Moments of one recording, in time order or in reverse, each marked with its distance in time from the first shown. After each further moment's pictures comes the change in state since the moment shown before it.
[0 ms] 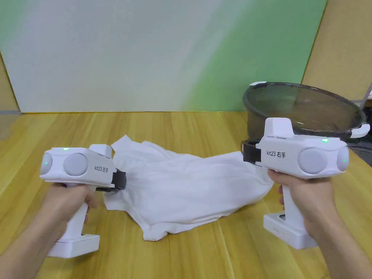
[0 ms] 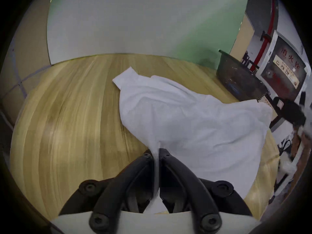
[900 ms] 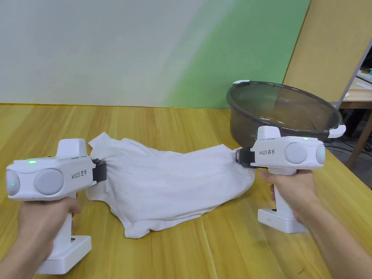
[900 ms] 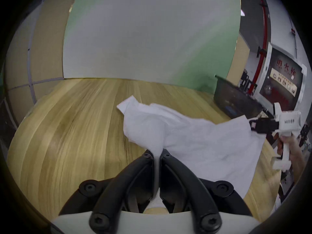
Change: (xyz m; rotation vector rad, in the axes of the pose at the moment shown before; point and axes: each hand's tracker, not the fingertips) left arm 0.010 -0.019 0.023 0.301 0.026 0.086; right arm 0.030 -0.016 -0.037 -0.074 -0.090 0.005
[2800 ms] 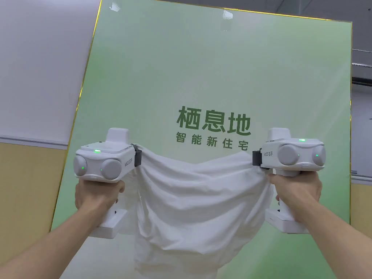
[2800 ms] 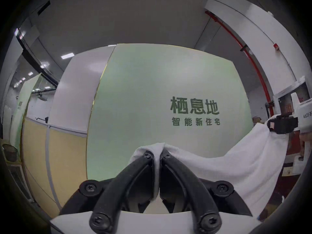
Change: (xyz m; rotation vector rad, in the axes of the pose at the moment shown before) left arm 0.002 0.451 0.101 0.841 0.229 -0.205; right arm -0.118 0.469 0.136 0.669 -0.122 0.125
